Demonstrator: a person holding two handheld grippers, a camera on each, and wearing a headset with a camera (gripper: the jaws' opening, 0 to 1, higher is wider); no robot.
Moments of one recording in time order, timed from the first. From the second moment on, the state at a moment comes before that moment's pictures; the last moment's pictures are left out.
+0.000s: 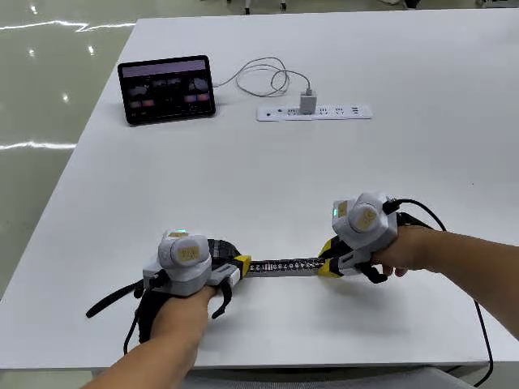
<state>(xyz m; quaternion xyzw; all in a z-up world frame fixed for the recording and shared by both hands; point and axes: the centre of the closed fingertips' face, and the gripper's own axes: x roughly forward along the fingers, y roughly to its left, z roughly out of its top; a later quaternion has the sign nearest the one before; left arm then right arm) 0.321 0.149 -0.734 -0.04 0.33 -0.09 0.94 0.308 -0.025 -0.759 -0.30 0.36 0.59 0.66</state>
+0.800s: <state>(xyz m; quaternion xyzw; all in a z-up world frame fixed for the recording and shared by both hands) 0.321 0.149 -0.734 -0.04 0.33 -0.09 0.94 0.308 -0.013 -0.760 -0.29 0.36 0.59 0.66</state>
